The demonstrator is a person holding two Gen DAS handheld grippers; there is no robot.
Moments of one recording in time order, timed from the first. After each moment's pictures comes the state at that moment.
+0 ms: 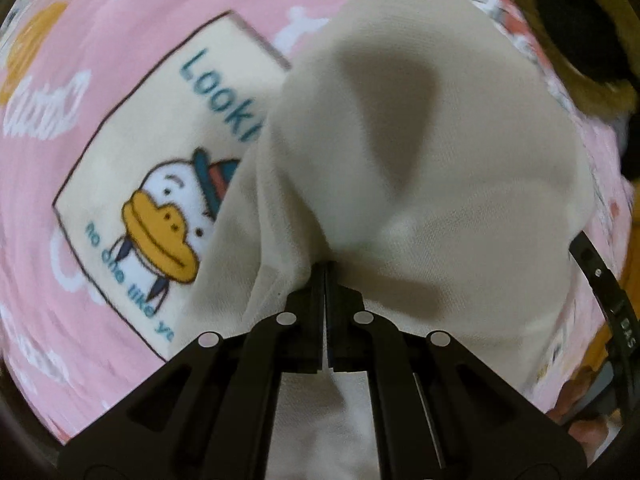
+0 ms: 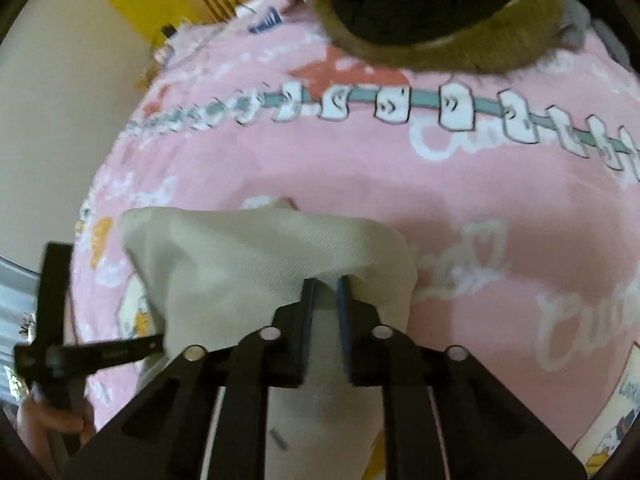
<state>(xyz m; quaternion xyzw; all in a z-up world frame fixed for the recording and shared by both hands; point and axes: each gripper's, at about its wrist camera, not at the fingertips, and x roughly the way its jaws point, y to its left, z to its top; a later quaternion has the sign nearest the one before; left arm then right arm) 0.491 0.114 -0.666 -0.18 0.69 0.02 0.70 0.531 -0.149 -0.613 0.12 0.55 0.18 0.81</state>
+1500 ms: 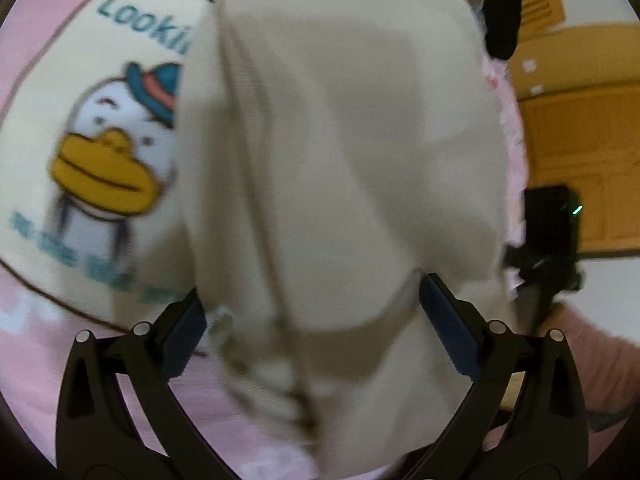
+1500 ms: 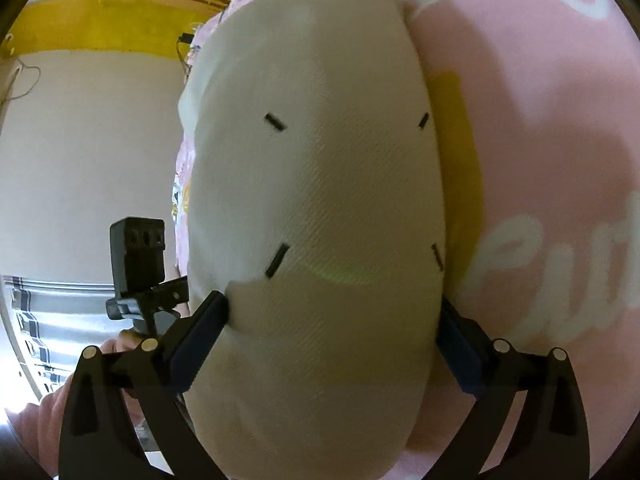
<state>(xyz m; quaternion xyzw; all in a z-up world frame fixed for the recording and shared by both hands) 0.431 0.122 -0.689 -0.21 0.65 -0.27 0.68 0.410 -0.176 -0.683 0.33 0.60 0.27 0.67</state>
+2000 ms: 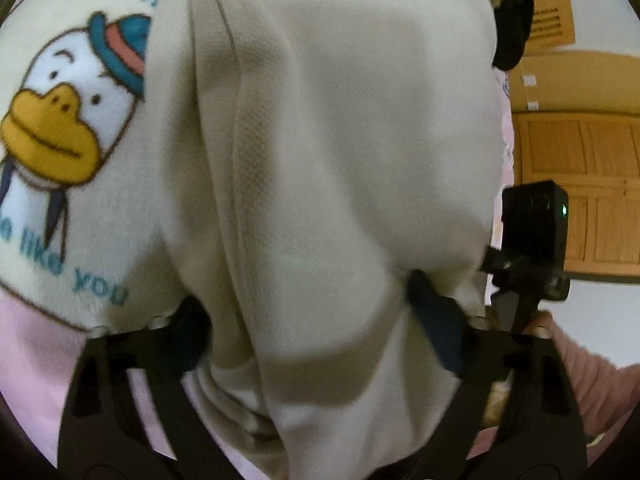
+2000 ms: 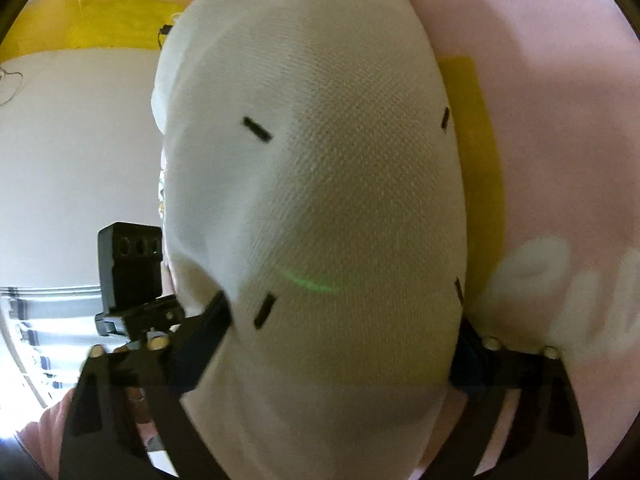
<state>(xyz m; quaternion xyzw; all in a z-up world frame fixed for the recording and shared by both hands) 0.434 0.088 -0.695 -0.25 0.68 -0.25 0.65 0.441 -0.162 -0.687 0.32 0.64 0.25 0.65</state>
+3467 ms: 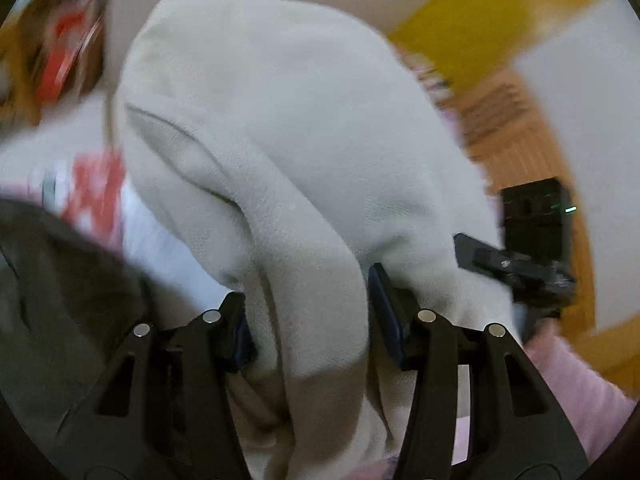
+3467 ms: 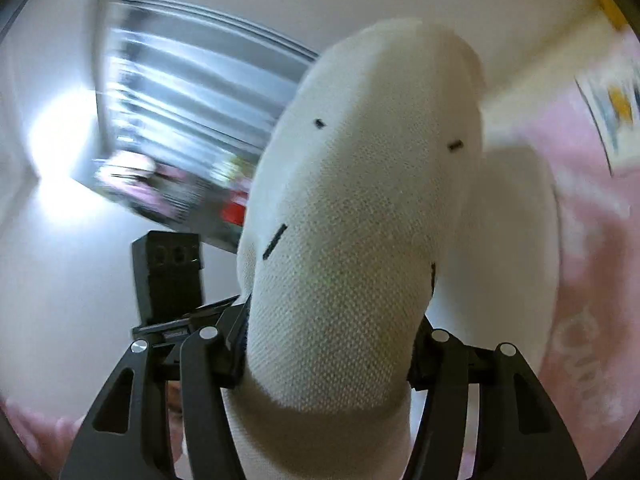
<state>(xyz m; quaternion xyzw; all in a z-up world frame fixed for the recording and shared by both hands) 0.129 0.625 -0.487 -0.42 0.40 0.18 0.80 0.320 0.519 -0.518 0.03 0.58 0.68 0.44</state>
